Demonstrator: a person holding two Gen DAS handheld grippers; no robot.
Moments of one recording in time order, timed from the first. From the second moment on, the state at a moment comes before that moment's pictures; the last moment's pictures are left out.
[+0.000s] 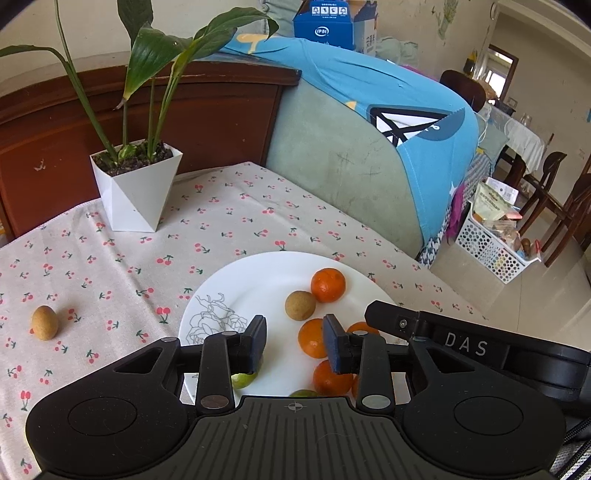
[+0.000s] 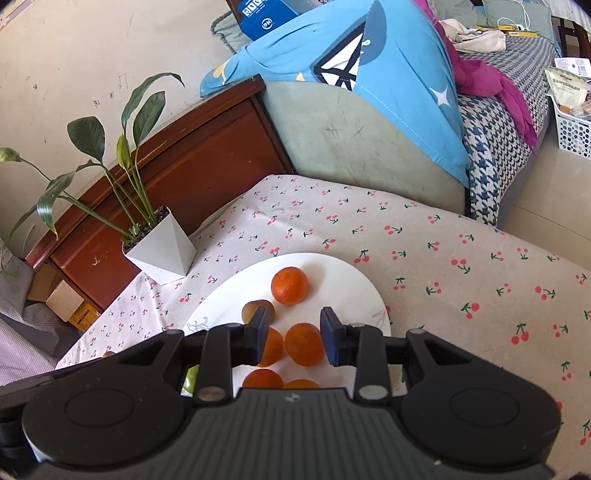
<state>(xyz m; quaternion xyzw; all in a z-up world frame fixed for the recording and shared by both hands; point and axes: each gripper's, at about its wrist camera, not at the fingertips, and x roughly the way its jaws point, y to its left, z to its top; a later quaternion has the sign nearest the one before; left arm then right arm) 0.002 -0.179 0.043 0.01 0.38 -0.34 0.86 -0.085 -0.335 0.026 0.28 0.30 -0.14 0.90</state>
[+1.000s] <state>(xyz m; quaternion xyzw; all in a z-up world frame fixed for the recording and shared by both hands) 0.006 -0.128 0.064 0.05 0.39 -0.22 0.89 -0.076 -0.284 0.046 0.20 0.30 -0.08 0.93</state>
